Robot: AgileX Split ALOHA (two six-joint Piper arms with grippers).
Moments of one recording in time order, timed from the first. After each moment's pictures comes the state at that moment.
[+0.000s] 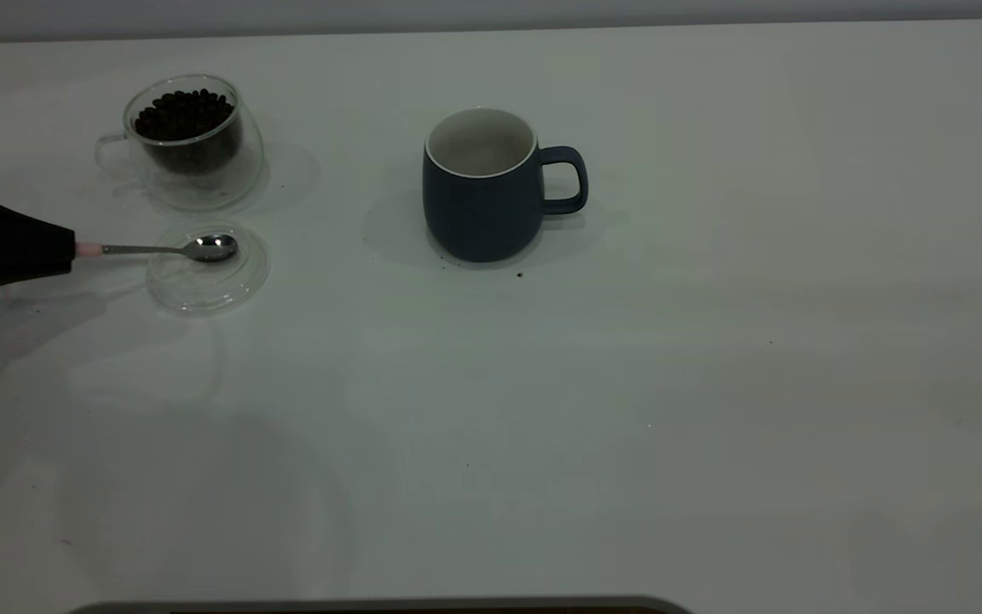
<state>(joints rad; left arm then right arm) 0.52 2.51 -1.15 -1.35 0.96 1.55 0.02 0.03 -0.47 -0.06 1.12 0.02</state>
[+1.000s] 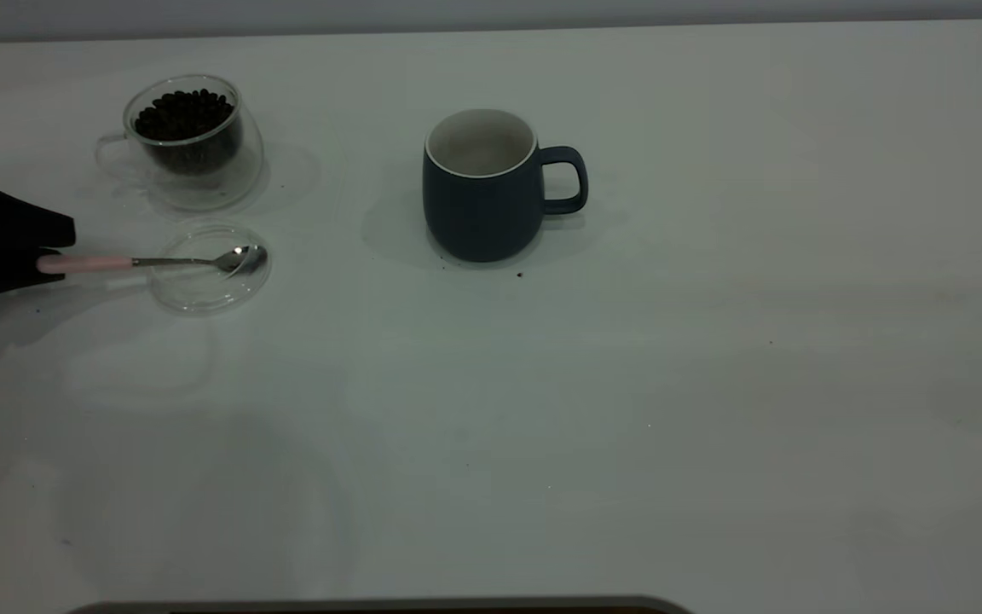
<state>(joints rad) 0.52 2.51 -1.15 -1.40 0.92 1.47 0.02 0.03 -0.47 -0.06 1.12 0.02</state>
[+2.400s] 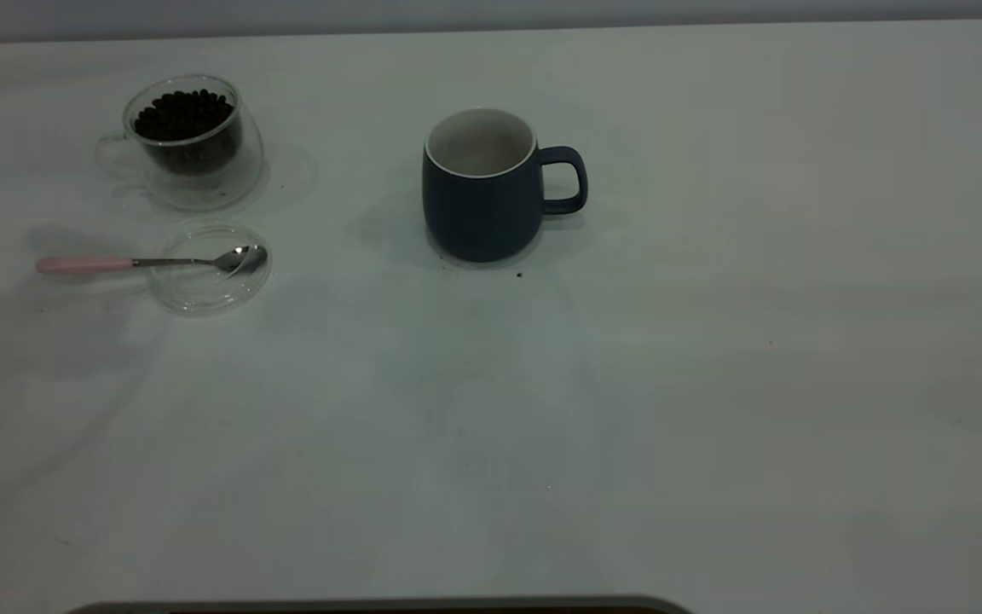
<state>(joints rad) 0.03 1.65 -1.14 -0.18 0.82 0.37 0.02 0.03 -0.47 -0.06 1.12 0.02</state>
